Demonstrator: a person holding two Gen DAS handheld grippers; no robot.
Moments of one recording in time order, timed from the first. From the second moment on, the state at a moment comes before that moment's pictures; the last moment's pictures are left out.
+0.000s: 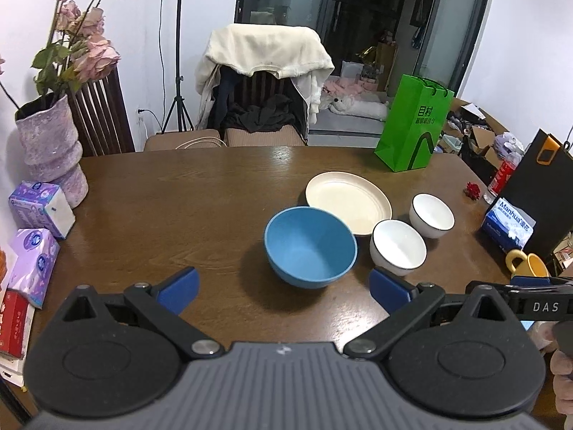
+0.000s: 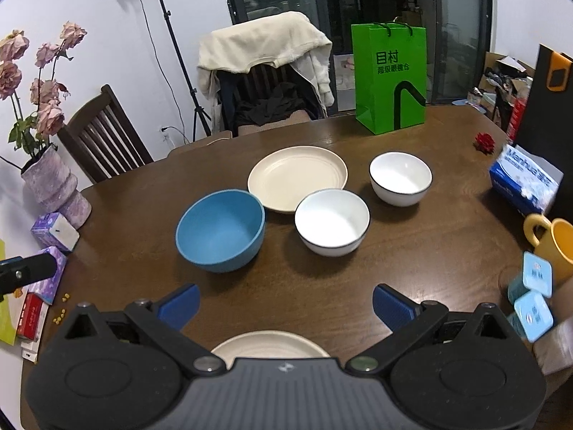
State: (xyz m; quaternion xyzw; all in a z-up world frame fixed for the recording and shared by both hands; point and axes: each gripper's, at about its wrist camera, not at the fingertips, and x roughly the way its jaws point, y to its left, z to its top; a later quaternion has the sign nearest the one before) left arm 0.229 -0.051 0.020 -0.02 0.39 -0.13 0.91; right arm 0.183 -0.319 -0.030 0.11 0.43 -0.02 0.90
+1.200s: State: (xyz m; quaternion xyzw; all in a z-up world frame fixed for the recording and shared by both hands) left arm 0.403 -0.165 0.019 0.02 0.43 -0.10 0.90; right arm 0.374 -0.414 -0.044 0.09 0.47 0.01 0.88
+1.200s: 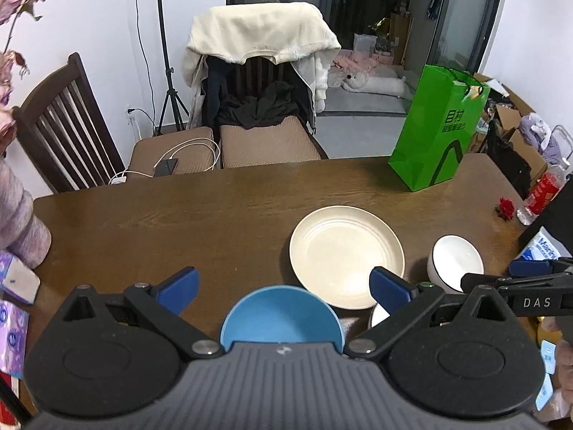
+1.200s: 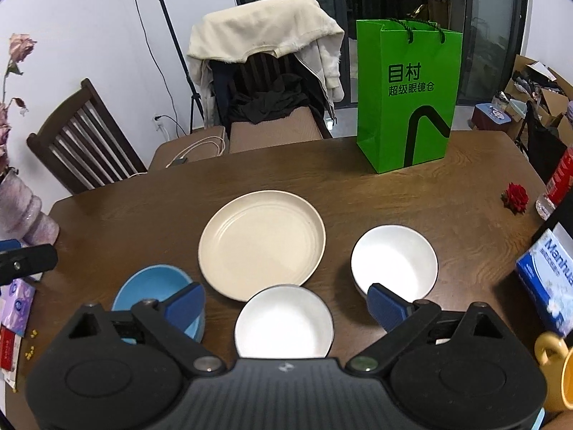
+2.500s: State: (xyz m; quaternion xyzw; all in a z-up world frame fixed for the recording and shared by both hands) left arm 0.562 -0.203 -0.148 0.02 0.56 -0.04 0.83; right arm 0.518 -0.430 -0.183 0.10 0.56 -0.01 0.82
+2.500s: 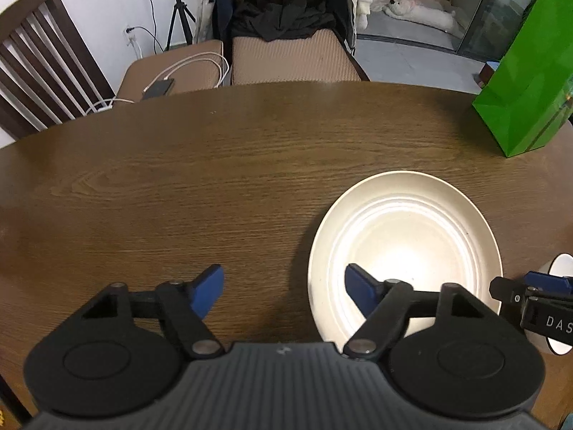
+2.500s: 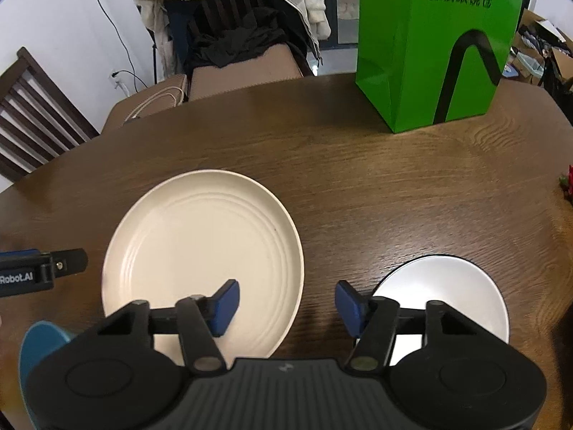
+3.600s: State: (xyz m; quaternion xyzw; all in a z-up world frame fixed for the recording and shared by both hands) left arm 0.572 -0.213 -0.190 0.00 0.59 -0.06 0.81; right arm 0.534 -0.422 -0.217 0.08 0.57 -0.02 0.82
